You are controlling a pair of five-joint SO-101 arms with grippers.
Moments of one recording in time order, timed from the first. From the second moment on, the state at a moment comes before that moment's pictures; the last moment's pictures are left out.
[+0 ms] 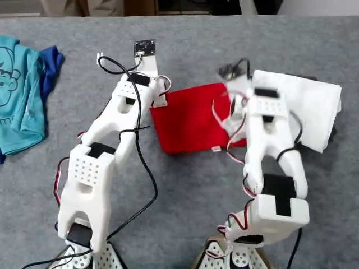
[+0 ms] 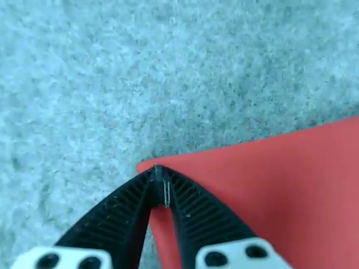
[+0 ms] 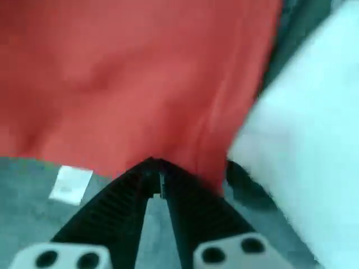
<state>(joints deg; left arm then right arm) 13.8 41.0 -22.5 52.9 10.9 3.1 6.4 24.0 61.4 25.5</state>
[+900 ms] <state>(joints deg) 8.4 37.5 -34.5 71.3 17.3 6.7 0.7 1.6 93.4 34.3</state>
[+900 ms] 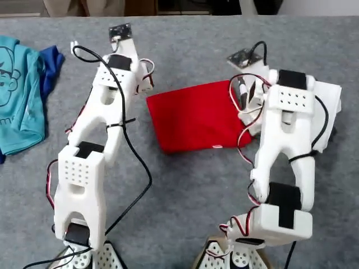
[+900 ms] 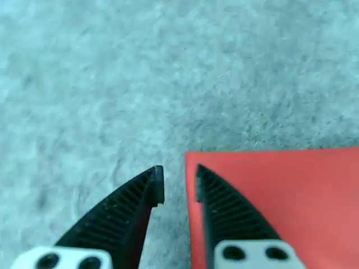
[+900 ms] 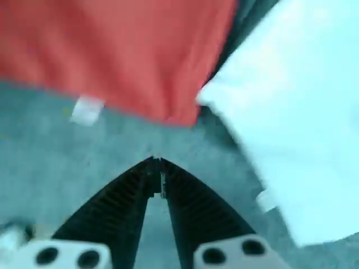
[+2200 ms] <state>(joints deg) 8.4 54.4 -51.6 84.0 25.1 -2.6 8.1 24.8 62.7 -6.2</state>
